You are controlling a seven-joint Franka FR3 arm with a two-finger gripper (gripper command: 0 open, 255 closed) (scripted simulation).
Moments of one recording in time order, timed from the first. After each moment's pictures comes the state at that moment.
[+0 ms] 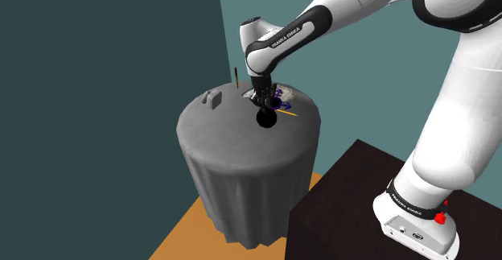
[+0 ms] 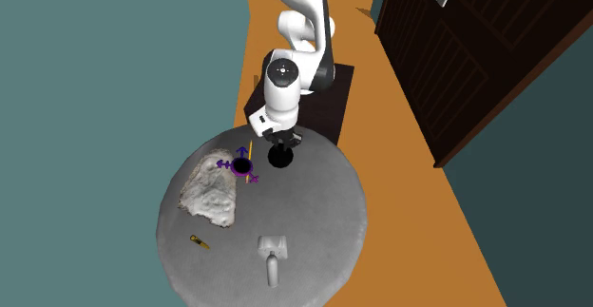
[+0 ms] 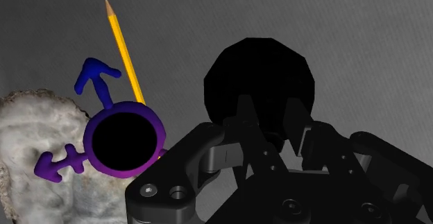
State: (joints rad) arm -0.02 0.14 0.17 -2.05 -0.12 2.10 0.21
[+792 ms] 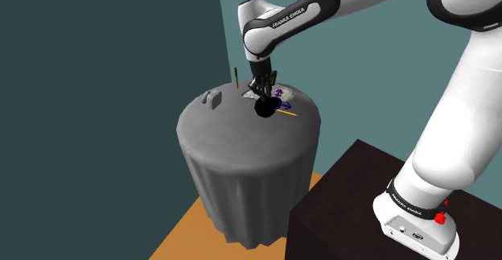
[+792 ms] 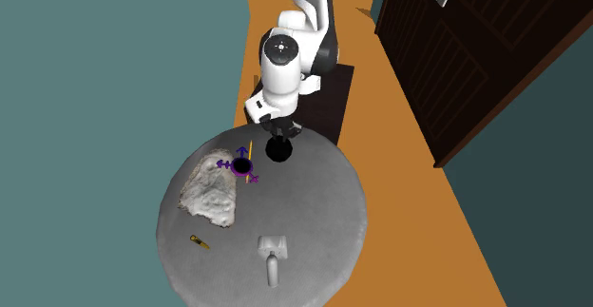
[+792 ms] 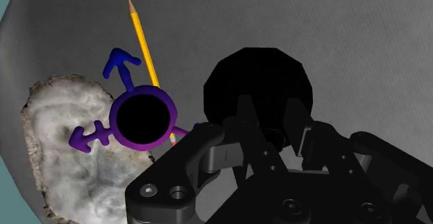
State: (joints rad) arm -0.02 0.09 0.17 -1.98 -0.11 1.96 0.19
